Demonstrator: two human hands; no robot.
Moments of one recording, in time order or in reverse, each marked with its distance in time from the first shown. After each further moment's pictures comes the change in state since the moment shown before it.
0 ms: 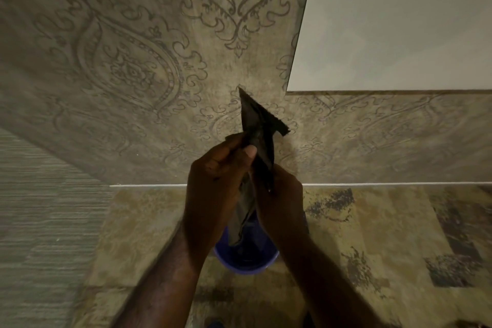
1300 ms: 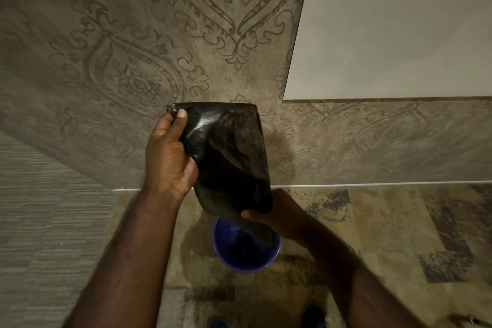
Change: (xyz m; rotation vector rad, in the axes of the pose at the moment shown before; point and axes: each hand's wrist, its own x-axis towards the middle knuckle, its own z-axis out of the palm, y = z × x) left_hand 0.067 0.031 -0.044 -0.586 0.253 -0.236; right_hand 0.014 0.038 -0.022 -0.084 -0.713 0.266
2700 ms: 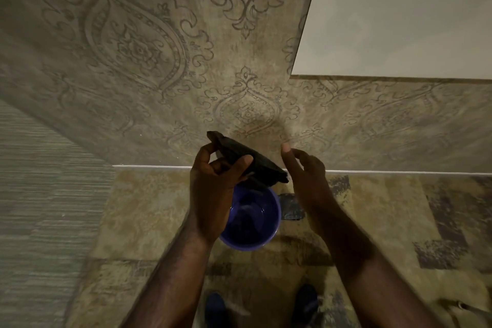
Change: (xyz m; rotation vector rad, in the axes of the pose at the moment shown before) left_hand -0.068 -0.091 -0.049 0.411 -0.133 0.043; right_hand -0.024 -0.008 -0.007 0.315 0.471 0.133
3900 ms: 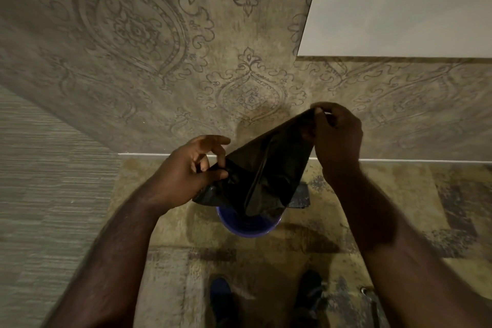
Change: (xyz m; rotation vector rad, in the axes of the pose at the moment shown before) left_hand 0.013 0.039 -0.056 0.712 -0.419 0.002; right_hand 0.043 -0.014 -0.021 0.006 0.391 -0.259
